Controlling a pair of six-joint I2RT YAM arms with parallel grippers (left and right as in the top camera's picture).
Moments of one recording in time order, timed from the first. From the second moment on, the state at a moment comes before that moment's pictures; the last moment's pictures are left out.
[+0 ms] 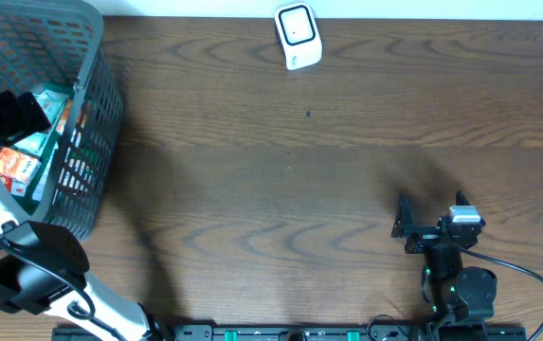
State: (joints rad) left arm 0.55 1.91 2.12 -1.61 0.00 -0.02; right arm 0.06 0.02 0.01 -0.07 0.02 0.06
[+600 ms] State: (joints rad) left arm 0.55 1.93 1.85 -1.40 0.02 0.02; right arm 0.06 0.02 0.01 -0.07 0.02 0.06
